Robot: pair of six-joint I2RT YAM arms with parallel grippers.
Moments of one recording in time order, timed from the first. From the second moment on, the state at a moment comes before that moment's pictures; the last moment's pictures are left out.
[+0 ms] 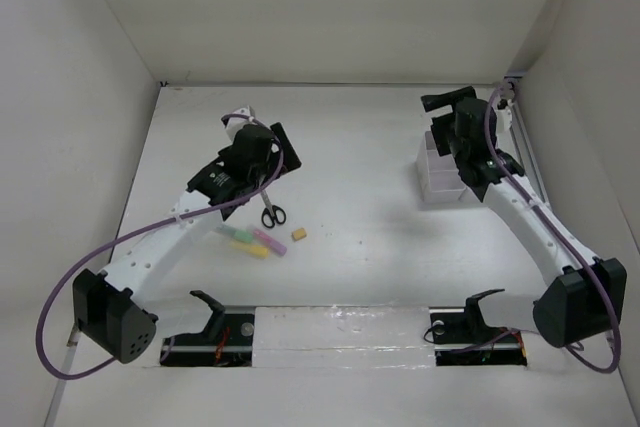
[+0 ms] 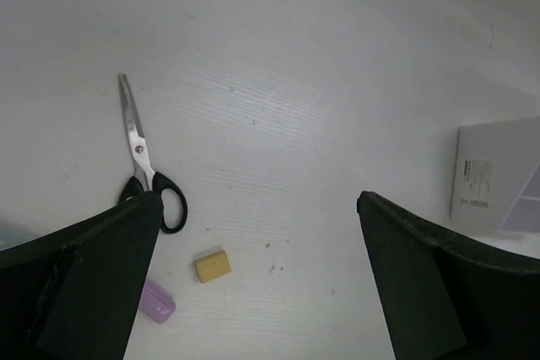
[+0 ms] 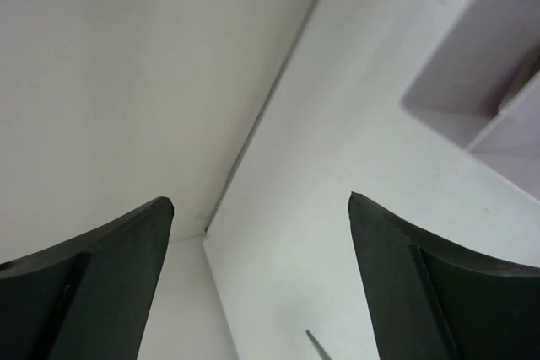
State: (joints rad) left arm -0.60 1.19 1.09 -0.55 -0.37 -0.77; right arm 0.26 1.28 1.07 -0.19 0.34 1.32
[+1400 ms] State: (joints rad) left arm -0.39 1.41 0.85 -0.65 -0.24 -0.86; right arm 0.50 1.13 0.98 -0.08 -0.13 0.50
